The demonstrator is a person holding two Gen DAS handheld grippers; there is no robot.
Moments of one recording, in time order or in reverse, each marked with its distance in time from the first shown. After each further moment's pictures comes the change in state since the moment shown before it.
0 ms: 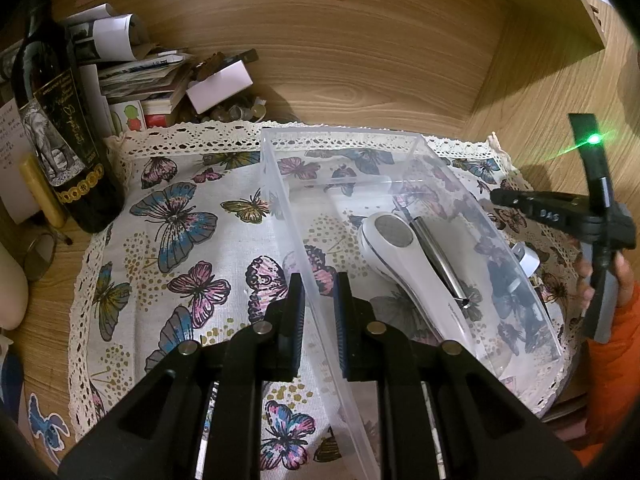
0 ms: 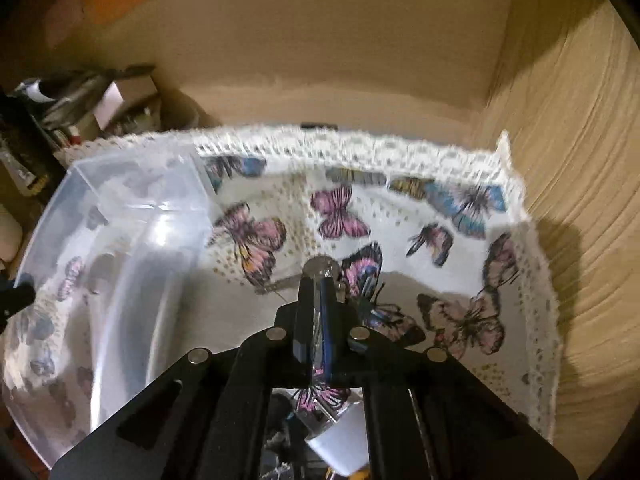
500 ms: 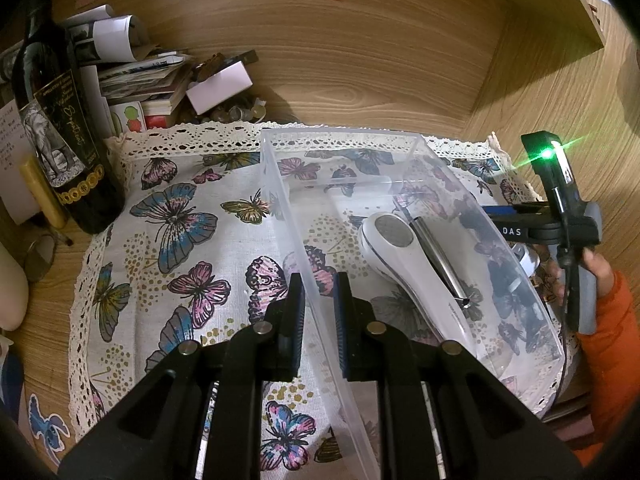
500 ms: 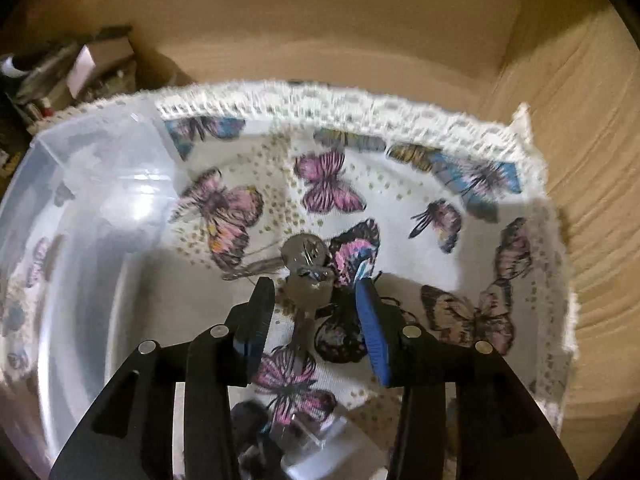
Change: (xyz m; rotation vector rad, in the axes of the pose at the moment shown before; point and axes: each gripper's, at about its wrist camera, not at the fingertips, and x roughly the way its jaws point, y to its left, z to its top) left arm -0.001 0.001 0.001 -0.001 0.001 -0.002; right arm 0.061 -0.010 0.004 -0.019 0.155 -0.020
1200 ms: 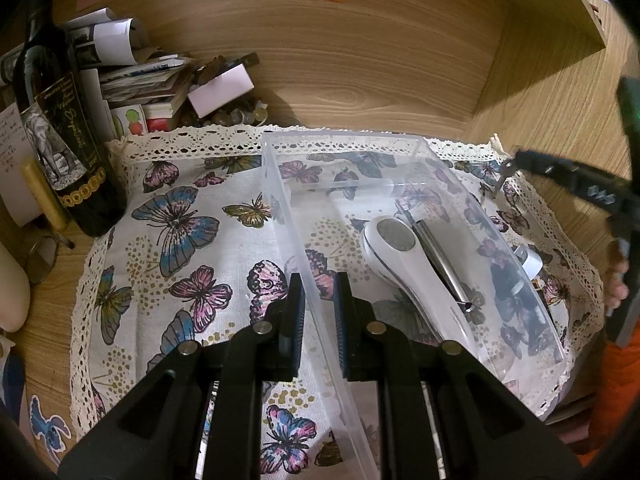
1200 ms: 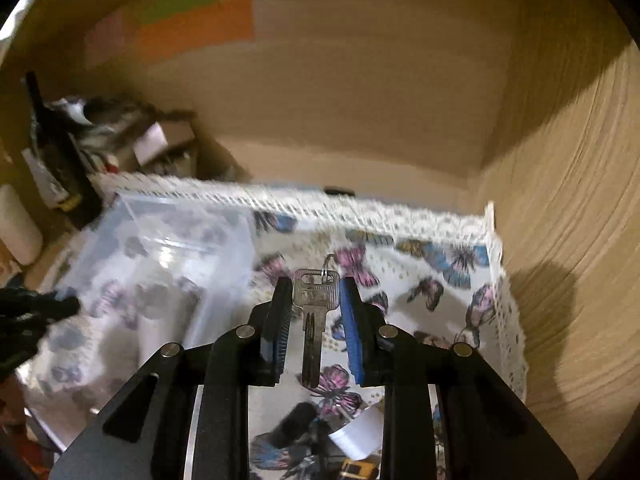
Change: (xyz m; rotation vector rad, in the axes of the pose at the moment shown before) left arm 0.001 0.001 0.004 0.004 -0.006 0.011; right arm -0.120 0.028 -0.009 -0.048 -0.334 0.045
